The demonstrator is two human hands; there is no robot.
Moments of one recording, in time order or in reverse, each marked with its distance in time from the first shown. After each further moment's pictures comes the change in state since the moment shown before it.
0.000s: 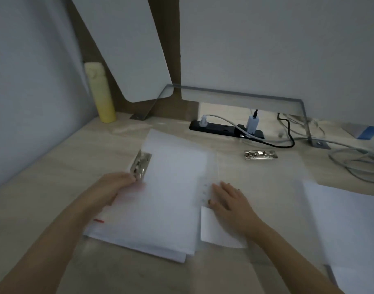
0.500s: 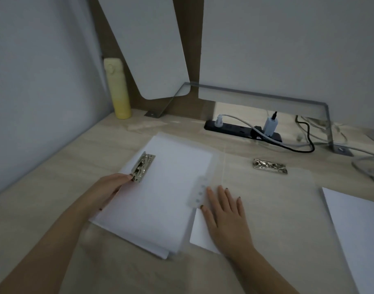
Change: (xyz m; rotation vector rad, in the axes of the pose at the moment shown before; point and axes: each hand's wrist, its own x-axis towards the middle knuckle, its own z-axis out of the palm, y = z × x) left_hand 0.022 -0.030 -0.041 -0.083 0.078 -0.074; right_hand -0.003 -0.044 0.050 -0.135 0.162 -0.022
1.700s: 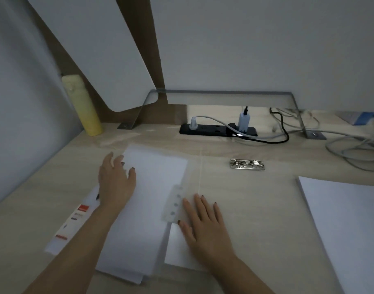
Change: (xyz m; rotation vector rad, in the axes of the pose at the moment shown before) left_hand 0.047 0.035 0.085 0.799 0.508 0.494; right_hand 0.002 -0.001 0.005 -0.036 0.008 0.017
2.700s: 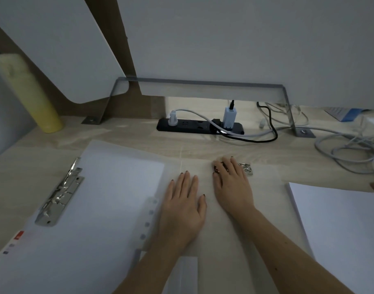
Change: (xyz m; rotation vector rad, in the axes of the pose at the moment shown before) left_hand -0.074 0.117 0.127 0.209 -0.267 0.515; right_hand 0.107 0.129 -0.029 -0.005 0.326 0.097
